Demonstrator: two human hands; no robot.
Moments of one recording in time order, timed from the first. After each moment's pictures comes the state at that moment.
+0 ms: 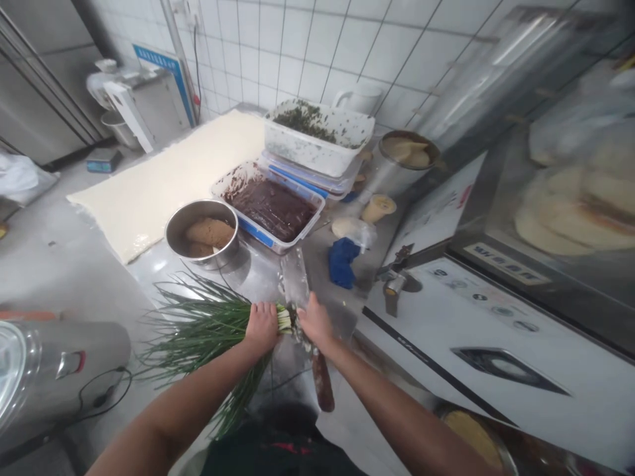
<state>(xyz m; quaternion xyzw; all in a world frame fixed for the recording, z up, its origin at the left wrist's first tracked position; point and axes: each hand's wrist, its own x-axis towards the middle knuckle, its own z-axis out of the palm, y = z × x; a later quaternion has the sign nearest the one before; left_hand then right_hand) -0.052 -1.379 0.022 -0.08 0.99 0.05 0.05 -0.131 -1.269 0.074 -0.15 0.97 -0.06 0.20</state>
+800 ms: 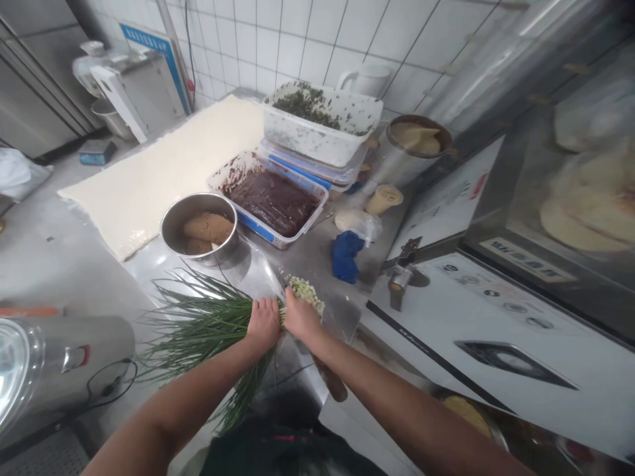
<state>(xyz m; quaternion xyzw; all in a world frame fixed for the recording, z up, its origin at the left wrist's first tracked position) -0.056 -1.379 0.020 -0.08 0.99 0.05 0.07 -0.126 -1.301 0.086 -0.30 0.93 0.01 0.23</state>
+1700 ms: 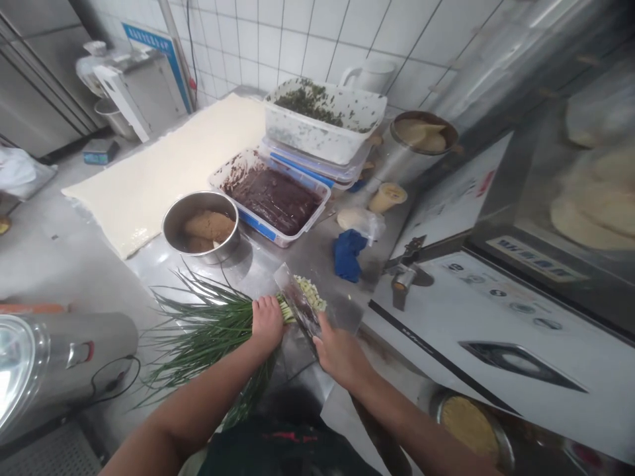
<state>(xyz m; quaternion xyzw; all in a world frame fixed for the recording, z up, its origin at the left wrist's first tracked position) -0.059 -1.368 0.024 -0.18 0.98 0.06 0.07 -0.104 -1.226 0.120 -0.32 0.91 -0.02 0.25</state>
